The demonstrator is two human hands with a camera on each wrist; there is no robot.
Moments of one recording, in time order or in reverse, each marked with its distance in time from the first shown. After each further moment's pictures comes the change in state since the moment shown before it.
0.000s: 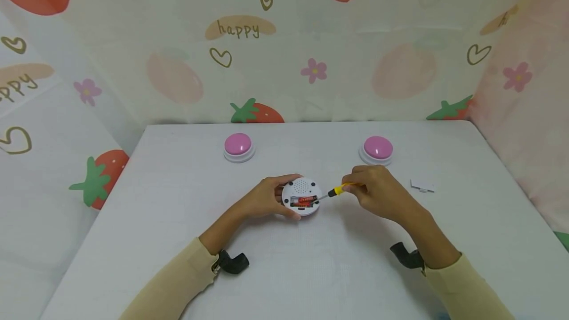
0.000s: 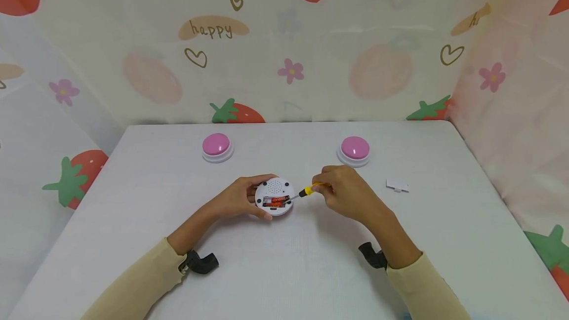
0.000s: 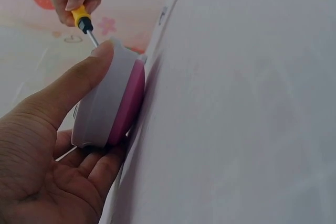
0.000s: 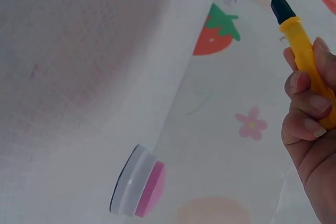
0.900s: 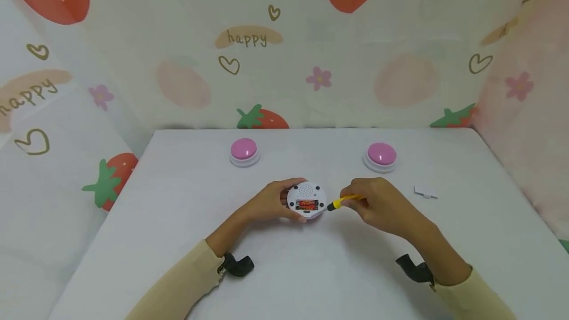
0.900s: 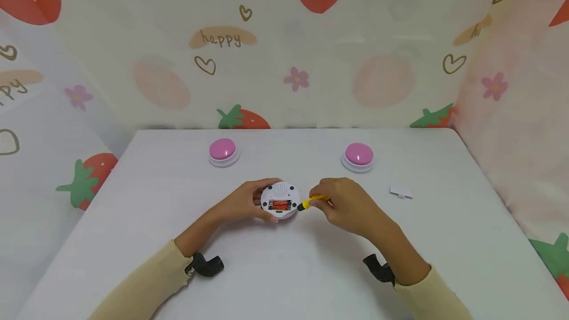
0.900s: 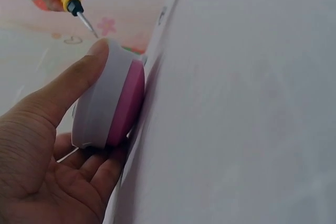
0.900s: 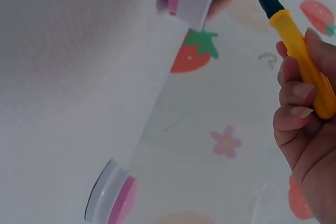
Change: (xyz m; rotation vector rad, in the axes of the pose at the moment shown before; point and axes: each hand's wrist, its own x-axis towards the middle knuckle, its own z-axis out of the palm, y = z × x) left_hand -0.002 0.002 -0.001 -0.023 -0.015 0.035; right_hand -0.009 -0.025 -0.004 0.001 -0.054 -0.034
